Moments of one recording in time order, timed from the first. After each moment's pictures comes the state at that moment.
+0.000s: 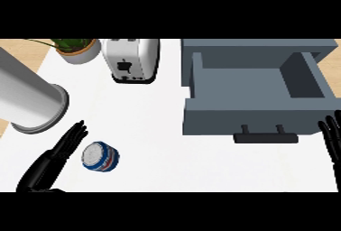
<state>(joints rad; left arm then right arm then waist) 0.15 0.18 0.14 -1.51 -0.03 -0.52 -0.28 0.25 -0.06 -0.21 -2.05 -0.06 0.18 0.03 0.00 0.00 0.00</state>
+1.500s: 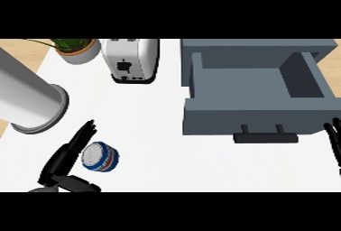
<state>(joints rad) -0.05 0.20 0.16 -1.01 -0.16 -0.45 -0.55 0.26 -0.03 -0.23 -2.11 -0.06 0.20 0.06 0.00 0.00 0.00</state>
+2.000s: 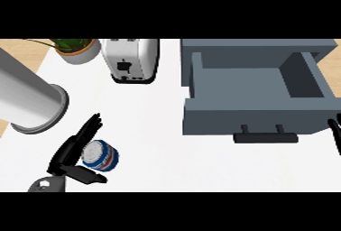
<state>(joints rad) -0.14 0.19 0.16 -0.92 -0.16 -0.43 -0.54 0.22 -0.04 -0.26 -2.11 -0.07 0.21 0.10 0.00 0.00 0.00</state>
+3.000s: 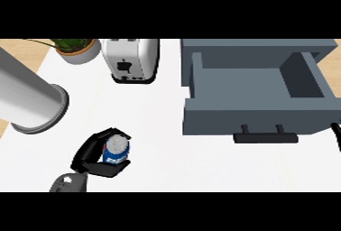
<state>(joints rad) -0.15 0.10 0.07 -0.94 -0.15 -0.43 -0.53 0.25 -0.02 -0.27 -2.15 -0.09 0.23 0.11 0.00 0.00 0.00</state>
